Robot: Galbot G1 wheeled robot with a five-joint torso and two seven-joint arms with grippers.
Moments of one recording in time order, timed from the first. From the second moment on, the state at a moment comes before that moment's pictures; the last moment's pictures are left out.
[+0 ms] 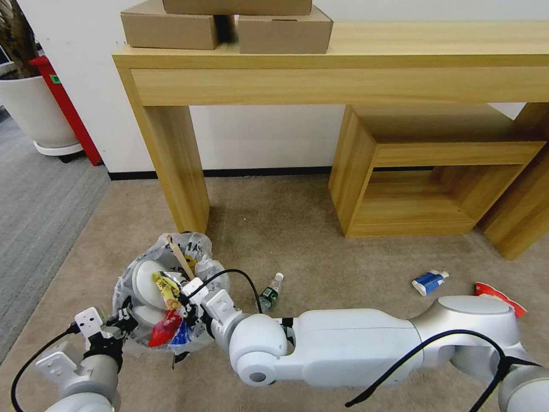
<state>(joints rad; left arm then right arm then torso) 1.71 -1.44 -0.80 -2.25 -0.67 0.38 -0.28 -0.20 1.24 -1.07 1.89 1.14 -0.32 0.78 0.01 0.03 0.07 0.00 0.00</state>
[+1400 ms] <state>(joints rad) 1.70 -1.44 -0.80 -2.22 -0.65 0.38 -0.28 -0.51 1.09 -0.67 1.86 0.84 0.05 0.42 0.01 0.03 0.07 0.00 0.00</state>
